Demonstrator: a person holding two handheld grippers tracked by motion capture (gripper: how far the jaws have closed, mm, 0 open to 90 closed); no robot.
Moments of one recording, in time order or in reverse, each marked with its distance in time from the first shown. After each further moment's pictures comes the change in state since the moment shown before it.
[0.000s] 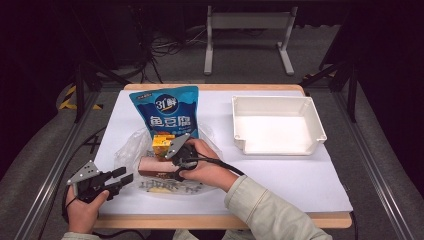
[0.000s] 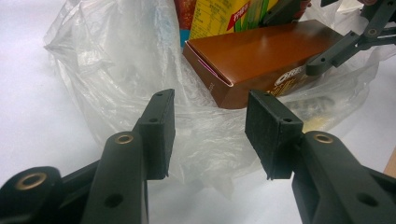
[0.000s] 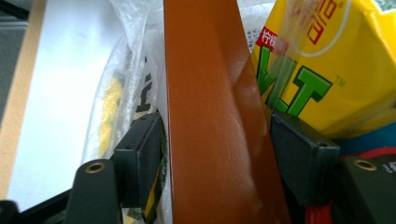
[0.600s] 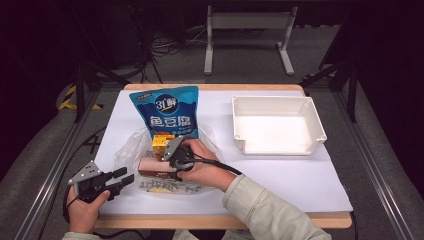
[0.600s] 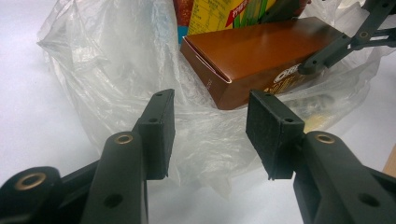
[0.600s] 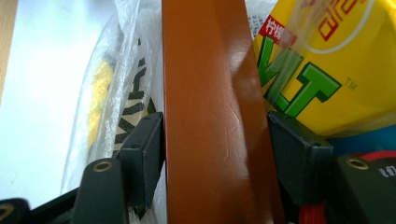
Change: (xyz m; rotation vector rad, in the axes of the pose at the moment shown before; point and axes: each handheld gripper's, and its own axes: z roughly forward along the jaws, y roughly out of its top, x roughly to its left) left arm 0.000 -0.001 0.002 0.008 -0.007 -0.010; right arm 0.004 0.007 0.003 0.089 -0.036 -0.046
